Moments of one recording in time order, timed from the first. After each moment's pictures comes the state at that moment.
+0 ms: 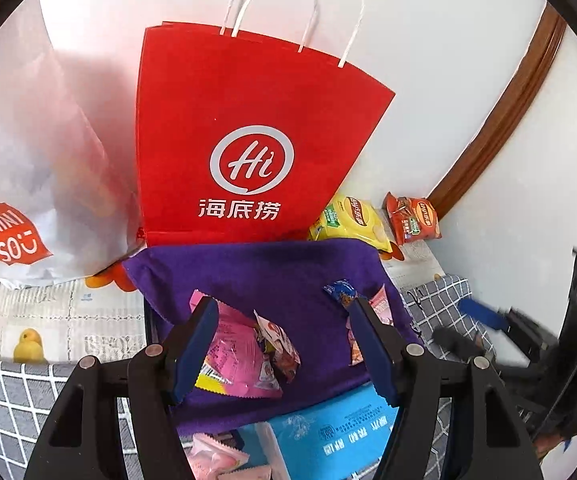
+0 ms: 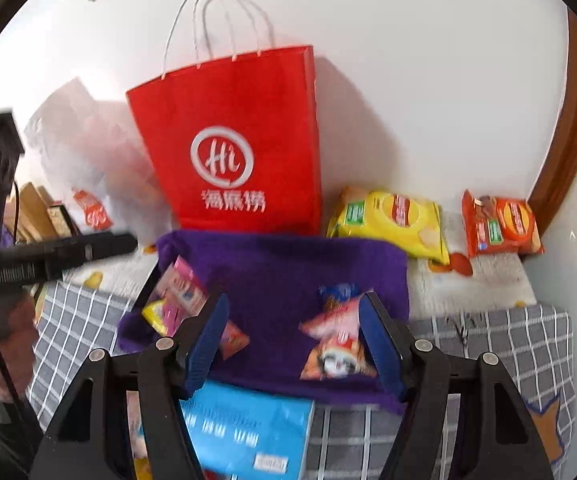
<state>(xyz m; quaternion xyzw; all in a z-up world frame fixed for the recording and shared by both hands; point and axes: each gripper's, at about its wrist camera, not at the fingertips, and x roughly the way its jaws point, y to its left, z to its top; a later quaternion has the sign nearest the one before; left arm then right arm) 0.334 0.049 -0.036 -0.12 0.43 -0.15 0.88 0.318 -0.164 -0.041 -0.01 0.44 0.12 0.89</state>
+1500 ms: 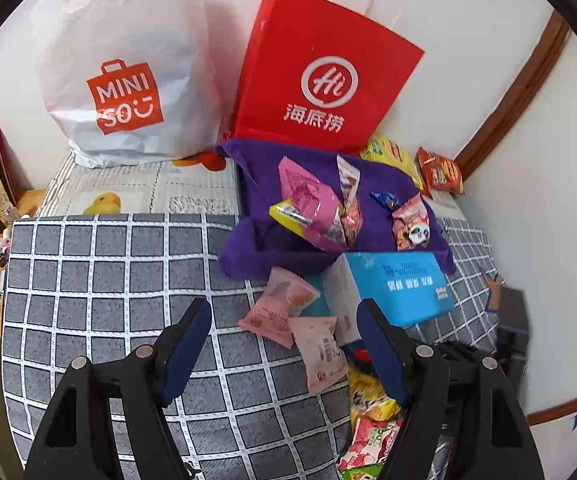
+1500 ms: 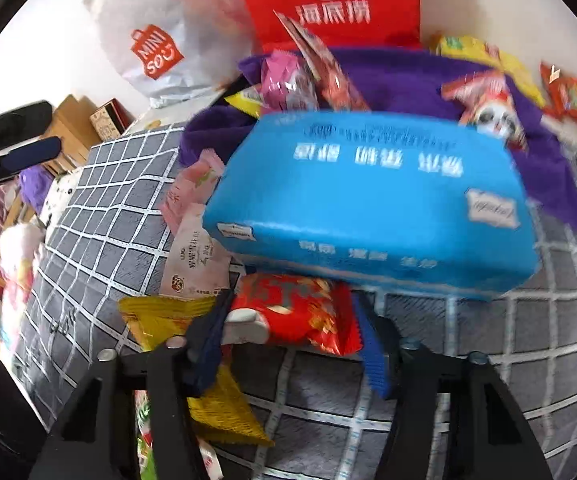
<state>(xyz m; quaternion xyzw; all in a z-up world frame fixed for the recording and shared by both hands) 0.195 0.107 -0.081 -0.12 0.47 -0.09 0.87 0.198 -0.090 -0.163 0.01 0.55 0.21 0.81</state>
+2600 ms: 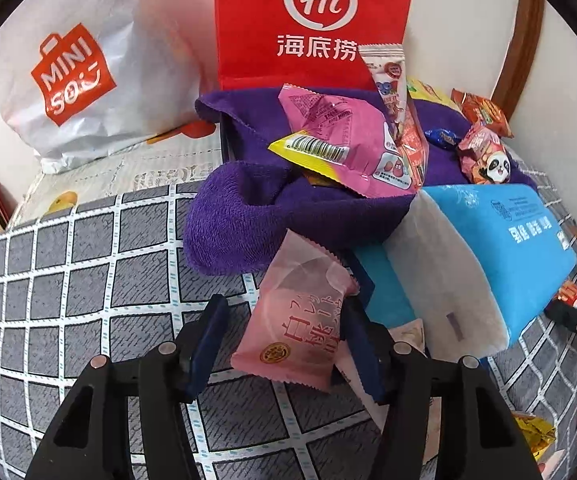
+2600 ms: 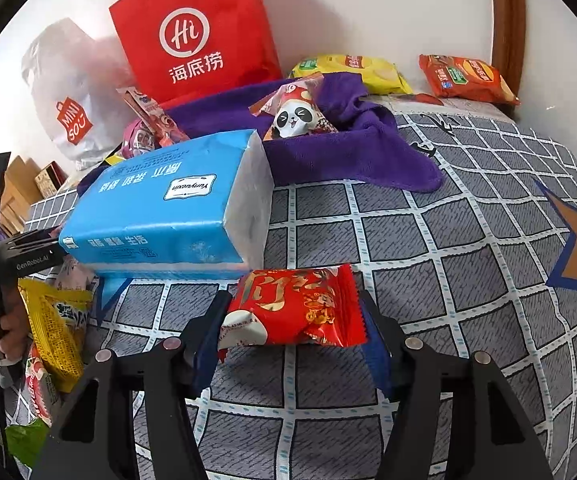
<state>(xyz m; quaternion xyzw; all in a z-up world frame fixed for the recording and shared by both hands) 0.237 0.067 -0.189 -0.01 0.45 -0.05 0.89 0.185 -0.211 -0.178 0.05 0.48 0.09 0.87</state>
